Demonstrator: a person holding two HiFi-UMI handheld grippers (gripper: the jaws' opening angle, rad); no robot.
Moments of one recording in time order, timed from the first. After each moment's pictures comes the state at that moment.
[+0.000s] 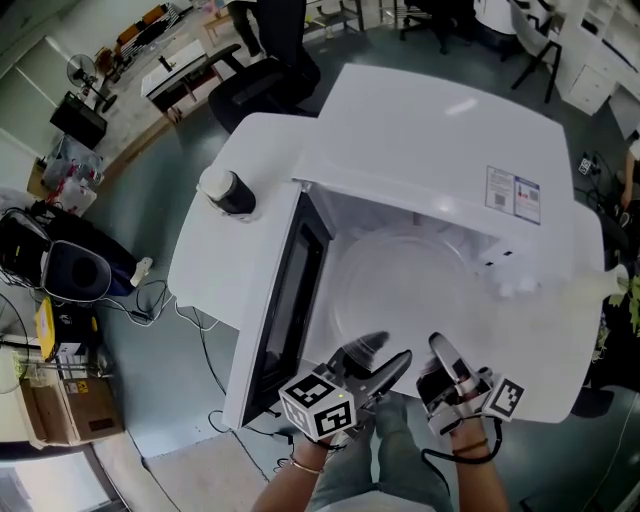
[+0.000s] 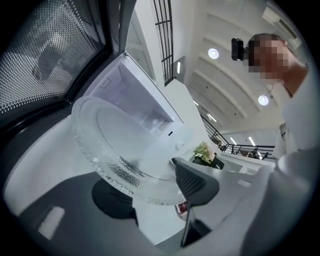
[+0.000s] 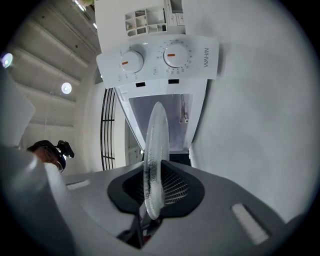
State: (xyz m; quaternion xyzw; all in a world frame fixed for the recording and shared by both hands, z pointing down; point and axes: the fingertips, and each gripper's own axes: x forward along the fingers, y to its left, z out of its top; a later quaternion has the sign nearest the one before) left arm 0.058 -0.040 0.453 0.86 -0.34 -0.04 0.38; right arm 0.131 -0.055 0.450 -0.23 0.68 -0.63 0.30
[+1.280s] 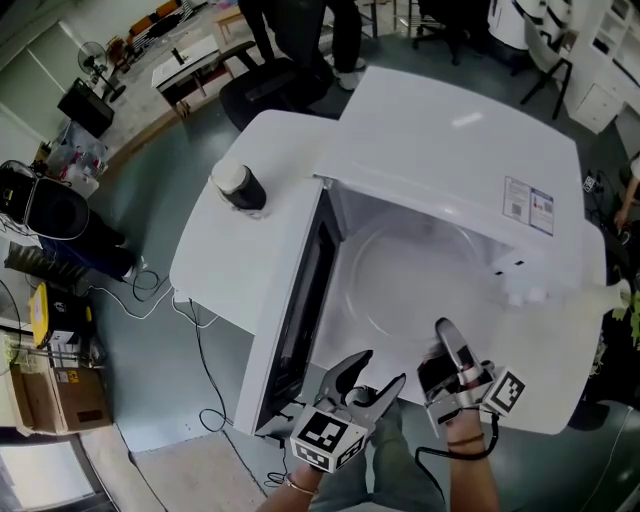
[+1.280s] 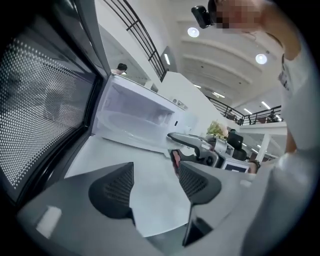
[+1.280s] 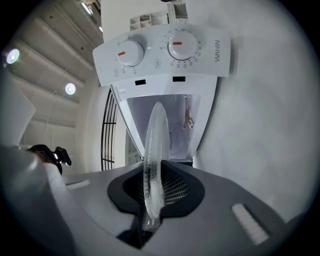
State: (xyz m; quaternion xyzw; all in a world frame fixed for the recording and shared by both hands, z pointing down) left arm 0.032 -0.009 0.466 0.86 -0.44 0.06 0.26; right arm 0.121 -0.087 0.445 -0.25 0.69 -0.60 0.32
